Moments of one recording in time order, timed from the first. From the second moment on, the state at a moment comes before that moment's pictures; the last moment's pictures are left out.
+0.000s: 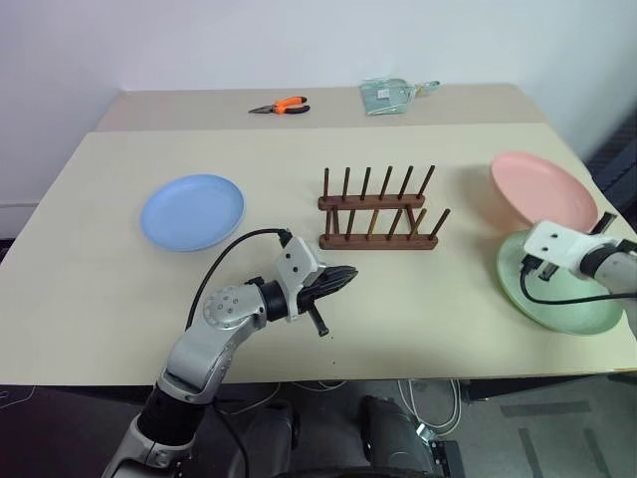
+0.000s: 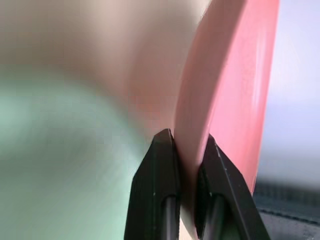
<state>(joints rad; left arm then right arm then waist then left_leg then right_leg) -0.23 0.32 -0.26 -0.36 -0.27 0.45 -0.69 -0.26 -0.98 -0.18 0.17 -0.07 -0.01 0.54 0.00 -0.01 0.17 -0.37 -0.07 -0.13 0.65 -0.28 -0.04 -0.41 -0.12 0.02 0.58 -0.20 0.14</state>
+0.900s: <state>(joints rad) -0.24 0.34 -0.22 -0.29 -0.27 0.41 -0.69 -0.45 -0.64 -0.41 -0.27 1.11 0.93 0.12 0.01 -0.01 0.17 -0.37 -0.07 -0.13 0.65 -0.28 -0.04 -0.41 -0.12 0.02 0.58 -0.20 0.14</state>
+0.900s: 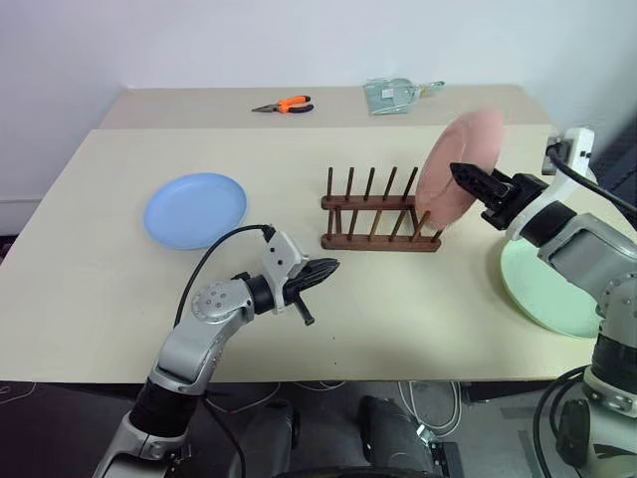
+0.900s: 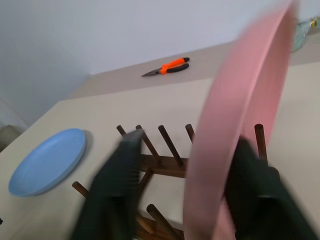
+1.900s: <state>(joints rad) -0.28 0.33 -0.24 -0.22 -0.26 0.36 -0.74 0.14 -0.89 -0.21 -0.30 0.28 0.68 0.38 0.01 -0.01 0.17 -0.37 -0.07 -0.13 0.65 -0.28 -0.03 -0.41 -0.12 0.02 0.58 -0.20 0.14</state>
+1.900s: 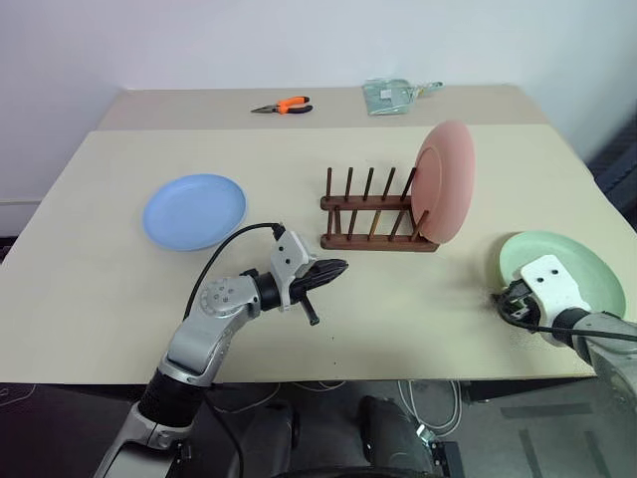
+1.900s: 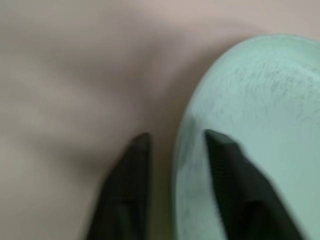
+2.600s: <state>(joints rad) -0.30 0.36 -0.17 -0.16 -0.25 0.31 -0.71 -0.77 -0.55 -0.53 -0.40 1.21 0.84 0.17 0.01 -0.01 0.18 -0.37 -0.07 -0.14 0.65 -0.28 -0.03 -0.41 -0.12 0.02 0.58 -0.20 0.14</state>
